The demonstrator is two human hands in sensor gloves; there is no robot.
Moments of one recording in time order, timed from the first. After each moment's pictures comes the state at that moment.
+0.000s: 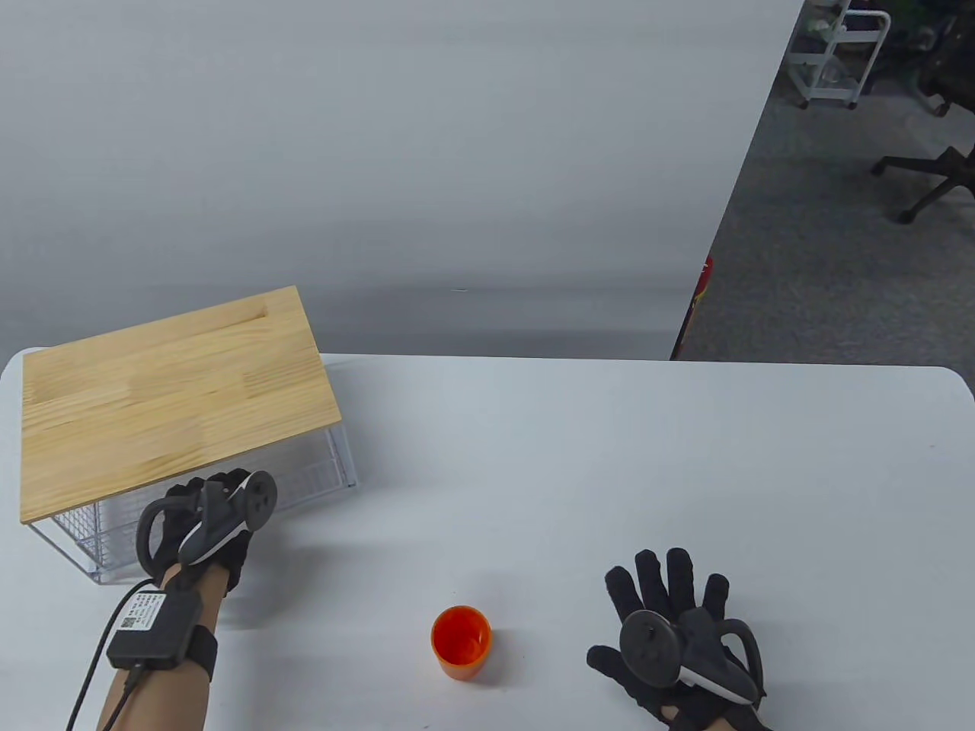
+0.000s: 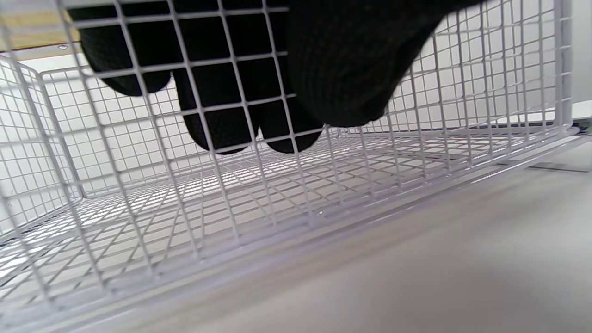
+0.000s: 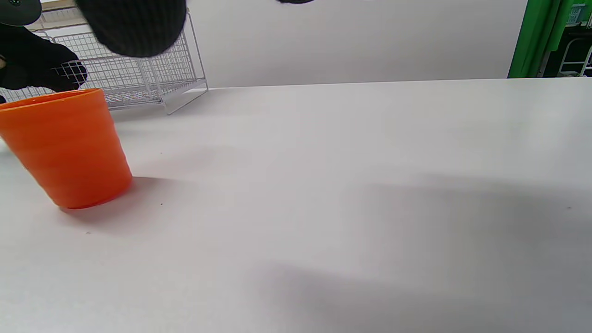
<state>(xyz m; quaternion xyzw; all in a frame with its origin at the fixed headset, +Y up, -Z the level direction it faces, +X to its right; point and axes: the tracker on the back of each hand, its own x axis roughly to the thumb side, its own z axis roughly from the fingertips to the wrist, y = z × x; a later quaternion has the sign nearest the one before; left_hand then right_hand) -0.330 -0.748 -0.397 0.02 0.06 -0.12 0.99 0.176 -0.724 -0.247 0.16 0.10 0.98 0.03</state>
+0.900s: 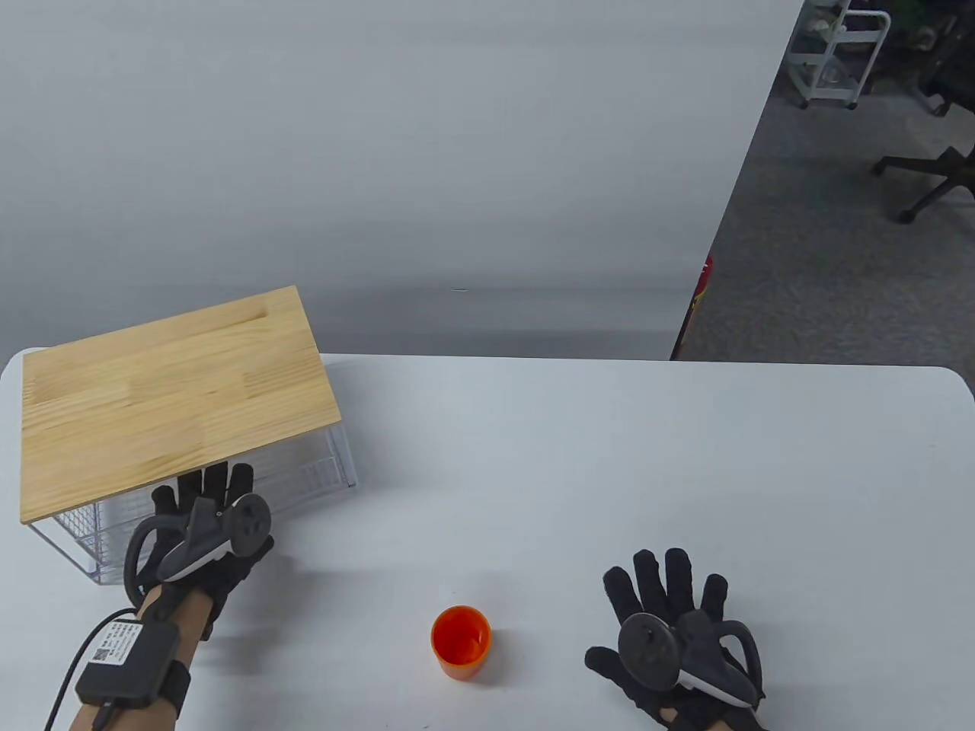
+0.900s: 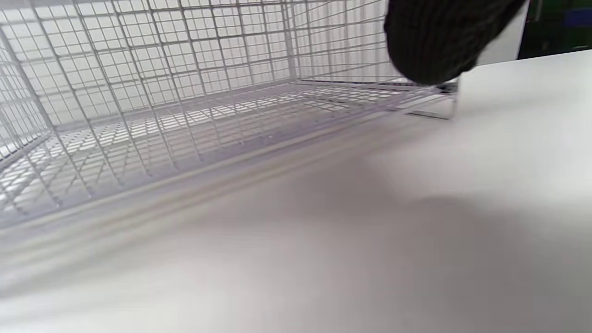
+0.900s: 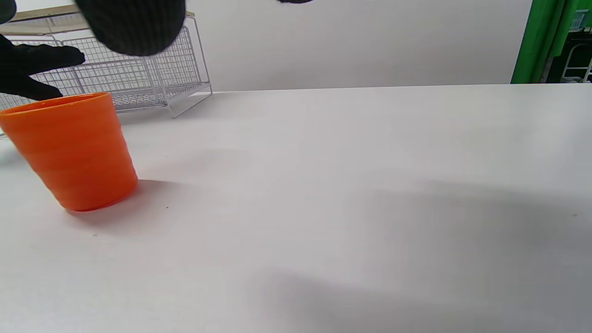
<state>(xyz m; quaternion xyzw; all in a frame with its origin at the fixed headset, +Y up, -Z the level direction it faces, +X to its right) -0.327 -0.748 -0.355 -0.09 -0.03 -0.09 0.99 0.175 -0.725 -0.246 0.17 0.09 0.98 0.03</state>
